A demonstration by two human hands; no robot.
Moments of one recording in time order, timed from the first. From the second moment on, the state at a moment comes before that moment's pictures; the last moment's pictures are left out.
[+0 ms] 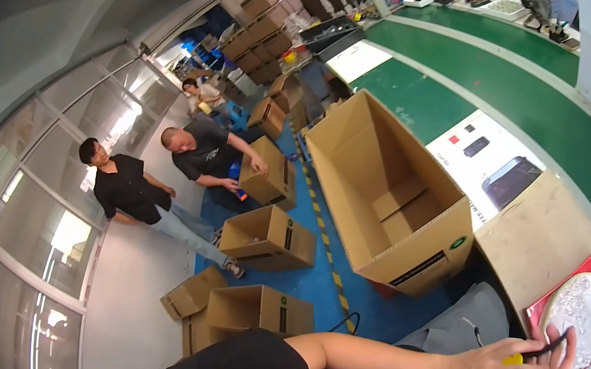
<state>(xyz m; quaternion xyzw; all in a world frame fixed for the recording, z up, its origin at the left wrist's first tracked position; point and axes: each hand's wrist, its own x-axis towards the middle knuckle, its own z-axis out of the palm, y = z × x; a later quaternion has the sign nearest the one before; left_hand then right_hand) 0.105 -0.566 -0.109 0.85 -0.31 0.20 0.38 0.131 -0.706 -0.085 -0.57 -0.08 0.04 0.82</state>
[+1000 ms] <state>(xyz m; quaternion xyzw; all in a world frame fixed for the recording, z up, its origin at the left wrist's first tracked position) 0.320 -0.532 -0.133 0.86 0.02 0.09 0.51 0.322 -0.771 0.004 -0.77 -0.15 -0.28 0.55</state>
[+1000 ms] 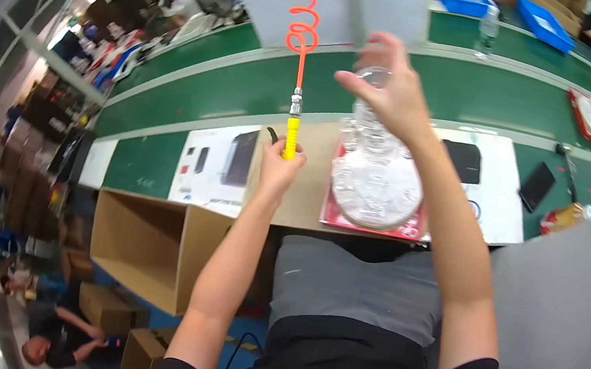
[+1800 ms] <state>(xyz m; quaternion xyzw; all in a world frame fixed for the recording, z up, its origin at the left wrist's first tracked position) 0.354 -0.630 -0.169 0.88 0.12 0.03 0.45 0.320 -0.759 -0.018 -0.69 -0.13 -0.35 0.62</state>
